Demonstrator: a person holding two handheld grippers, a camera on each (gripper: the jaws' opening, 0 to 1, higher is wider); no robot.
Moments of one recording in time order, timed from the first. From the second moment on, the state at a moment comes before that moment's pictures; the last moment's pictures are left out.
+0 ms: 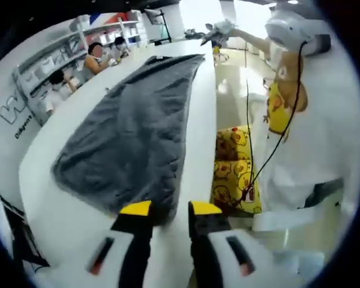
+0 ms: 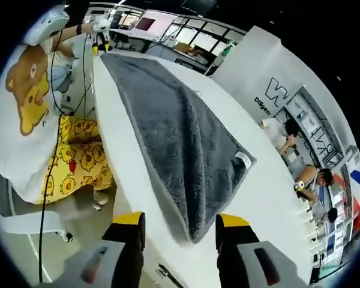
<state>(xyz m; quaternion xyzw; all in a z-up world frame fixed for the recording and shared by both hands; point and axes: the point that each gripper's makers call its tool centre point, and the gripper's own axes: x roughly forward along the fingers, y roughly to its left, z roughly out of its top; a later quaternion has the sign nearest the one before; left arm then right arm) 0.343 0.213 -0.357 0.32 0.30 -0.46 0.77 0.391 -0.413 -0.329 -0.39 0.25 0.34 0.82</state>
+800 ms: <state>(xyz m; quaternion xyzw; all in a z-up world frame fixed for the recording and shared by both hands) 0.341 0.224 -0.368 0.30 0.34 -0.46 0.76 0.410 -0.425 -0.374 -0.41 0.31 0.40 0.76</state>
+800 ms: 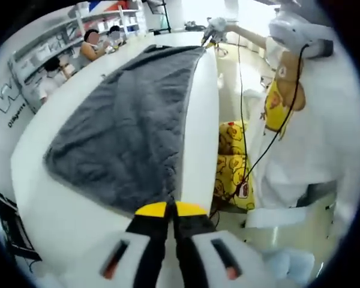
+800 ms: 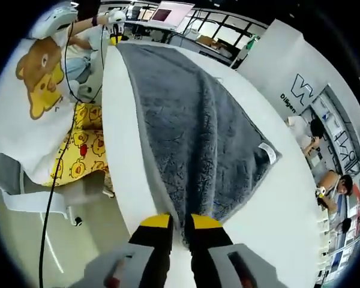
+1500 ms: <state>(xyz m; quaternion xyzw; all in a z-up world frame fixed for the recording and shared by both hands) 0.306 0.242 -0.301 0.32 0.28 -0.44 0.79 0.366 -0.404 -0.305 -0.42 0.25 0.41 0.77</state>
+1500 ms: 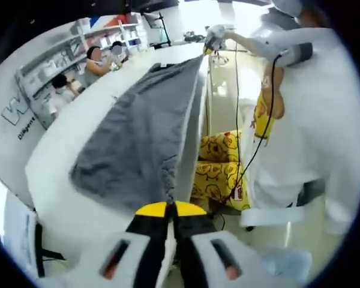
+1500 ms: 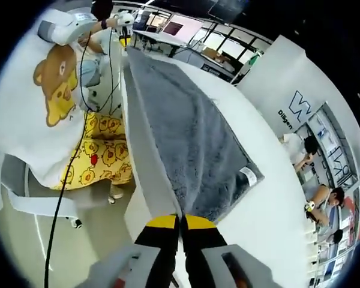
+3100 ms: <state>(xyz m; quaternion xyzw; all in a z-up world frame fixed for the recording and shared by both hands) 0.594 0.291 -0.324 0.42 0.33 -0.25 0.81 0.669 -0.377 -0.340 -0.42 0.31 0.30 0.80</state>
